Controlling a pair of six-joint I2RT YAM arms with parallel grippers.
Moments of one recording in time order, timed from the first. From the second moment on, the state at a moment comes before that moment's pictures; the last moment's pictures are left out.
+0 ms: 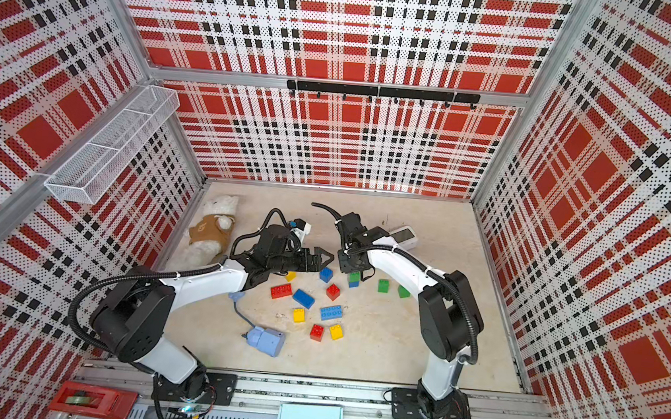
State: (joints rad) left arm -0.56 1.58 0.86 0.17 0.36 -0.61; right arm 0.64 1.80 1.41 -0.82 0.11 0.28
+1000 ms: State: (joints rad) left arm -0.57 1.56 0.84 0.18 0.37 -0.60; right arm 0.60 1.81 1.46 -0.90 0.05 0.20
